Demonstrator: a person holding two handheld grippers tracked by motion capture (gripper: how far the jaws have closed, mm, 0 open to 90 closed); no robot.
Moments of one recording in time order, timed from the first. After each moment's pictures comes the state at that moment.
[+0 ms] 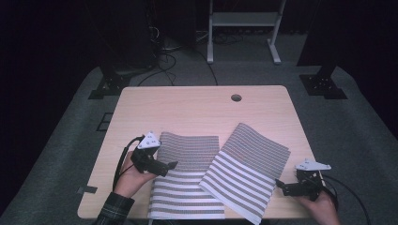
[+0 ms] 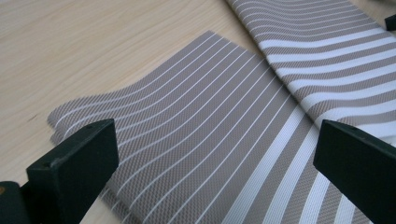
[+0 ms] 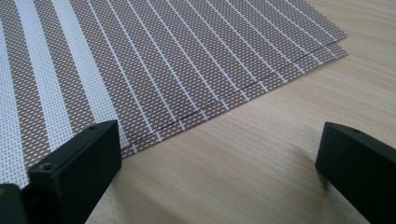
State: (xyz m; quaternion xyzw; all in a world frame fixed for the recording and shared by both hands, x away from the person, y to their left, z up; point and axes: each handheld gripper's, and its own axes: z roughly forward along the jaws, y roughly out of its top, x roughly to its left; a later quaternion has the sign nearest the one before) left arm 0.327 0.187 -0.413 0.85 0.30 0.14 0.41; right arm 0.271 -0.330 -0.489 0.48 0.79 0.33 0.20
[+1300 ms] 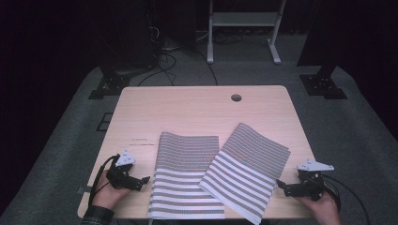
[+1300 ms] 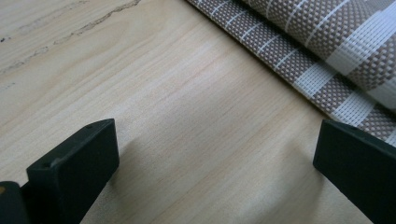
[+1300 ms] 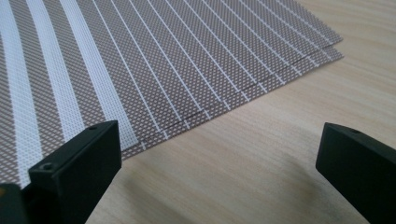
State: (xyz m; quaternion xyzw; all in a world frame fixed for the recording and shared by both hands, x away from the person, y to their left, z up) left arm 0.309 0.269 -0.480 0.85 0.38 0.16 0.33; right arm 0.266 -0.332 -0.482 0.48 0.78 0.34 0.19
